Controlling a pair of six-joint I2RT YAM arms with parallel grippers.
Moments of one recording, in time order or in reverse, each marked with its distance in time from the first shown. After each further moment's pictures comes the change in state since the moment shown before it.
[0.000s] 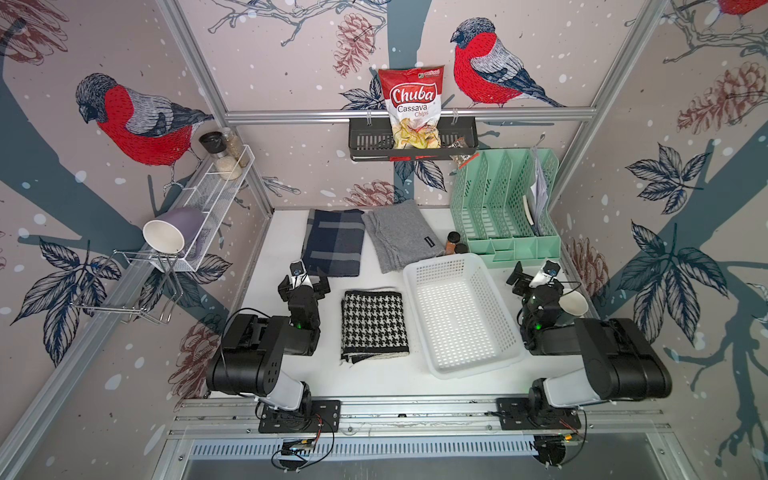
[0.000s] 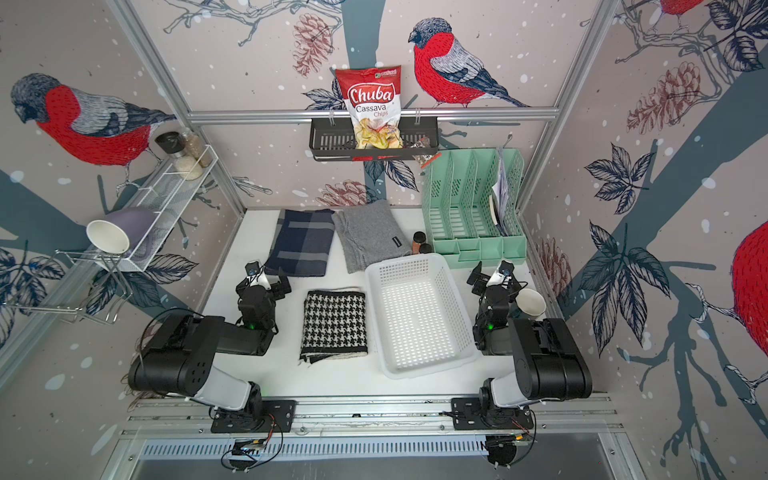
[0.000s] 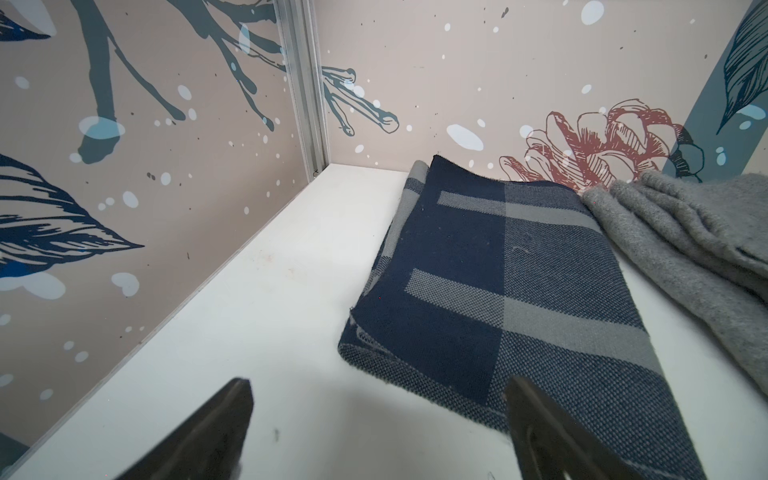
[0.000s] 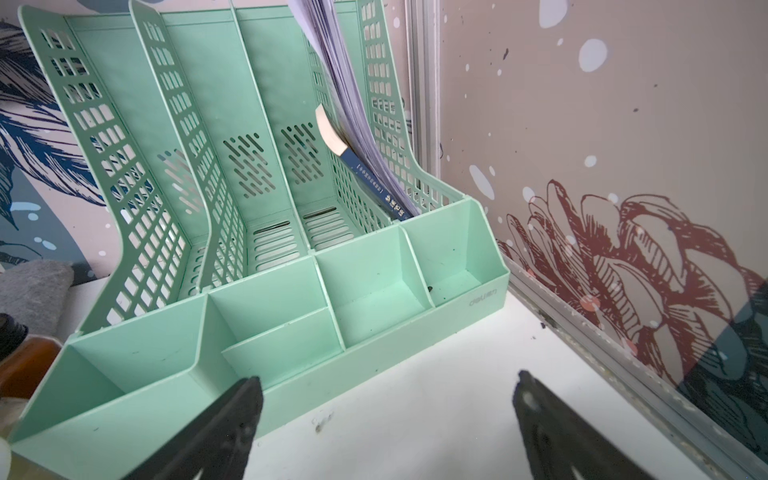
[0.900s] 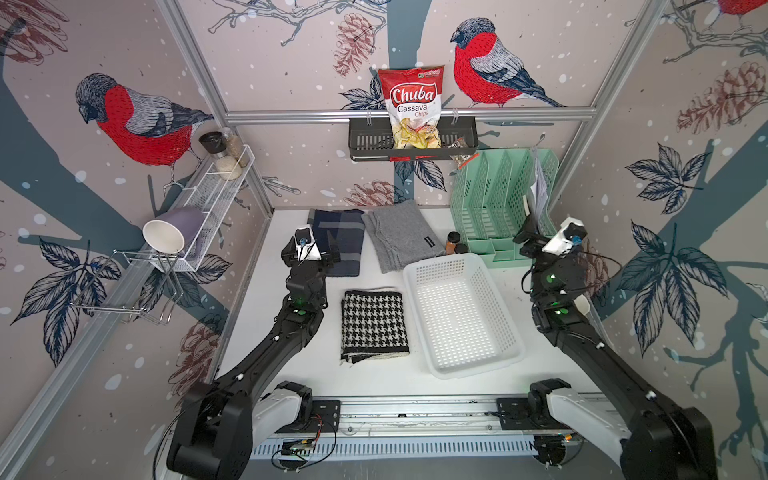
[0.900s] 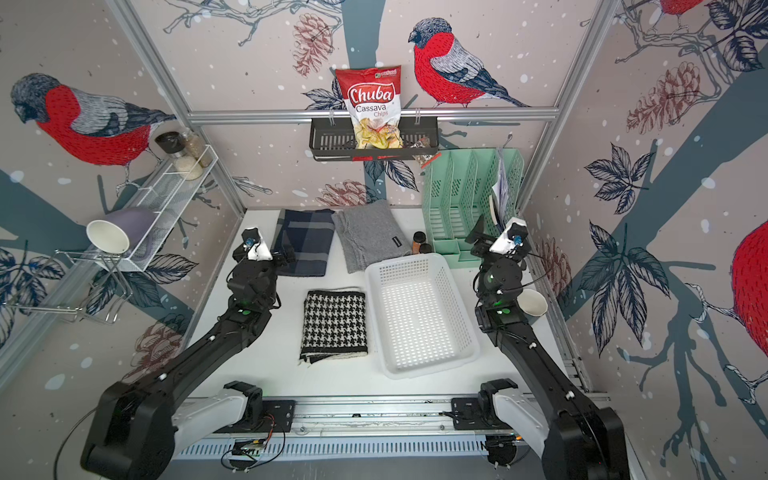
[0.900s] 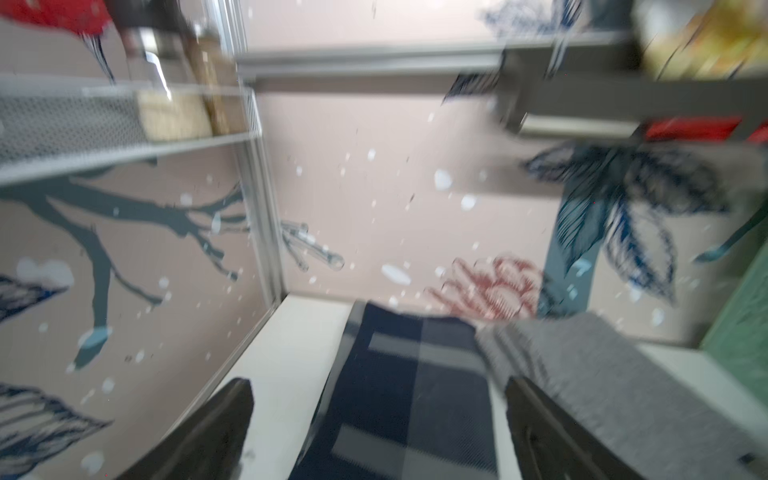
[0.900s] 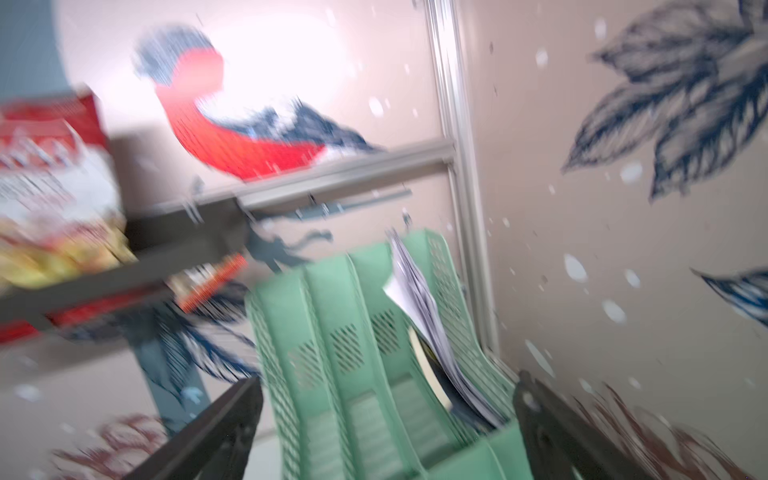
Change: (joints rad) left arm -0.212 -0.456 0.370 -0.544 -0.108 0.061; right arm 0.182 -0.505 0.461 -0.577 0.091 0.019
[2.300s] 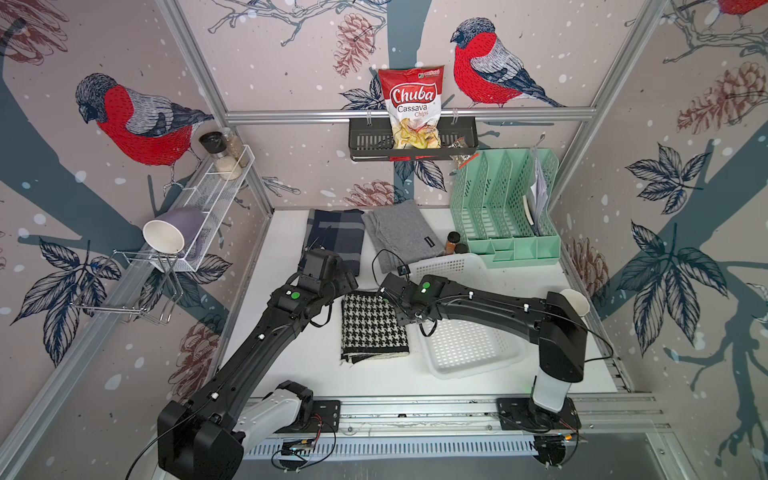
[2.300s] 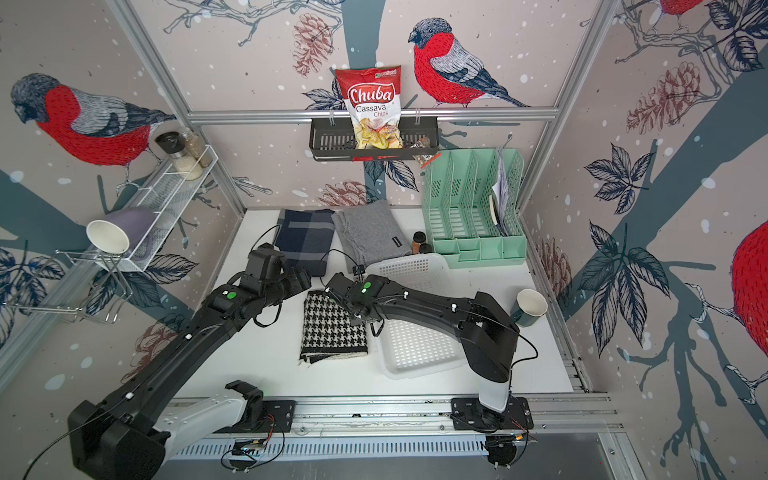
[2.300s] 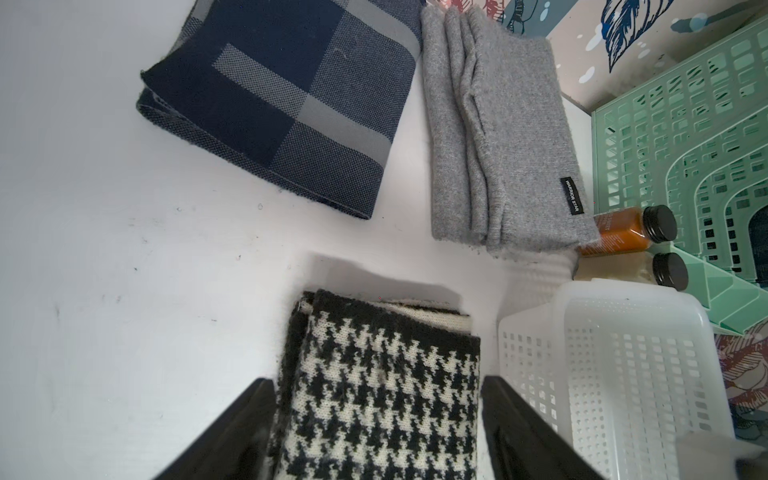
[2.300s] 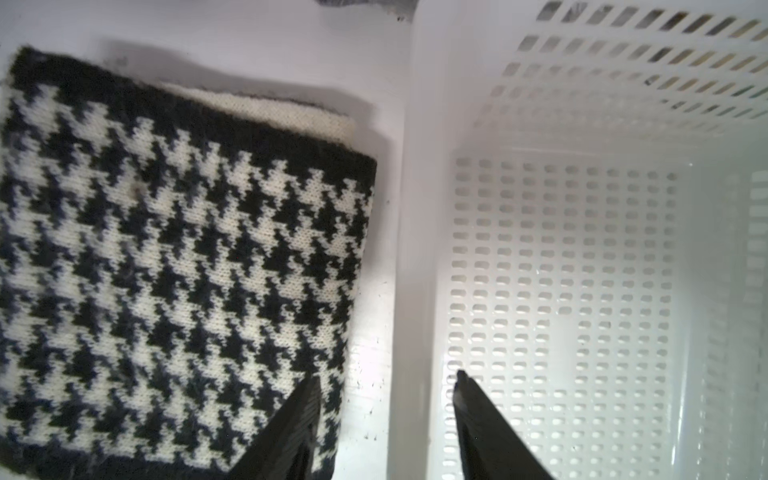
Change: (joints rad) left arm -0.096 -0.005 0.313 -1.215 0.359 -0.716; right arm 0.916 0.863 0.806 -1.529 -0.092 0.610
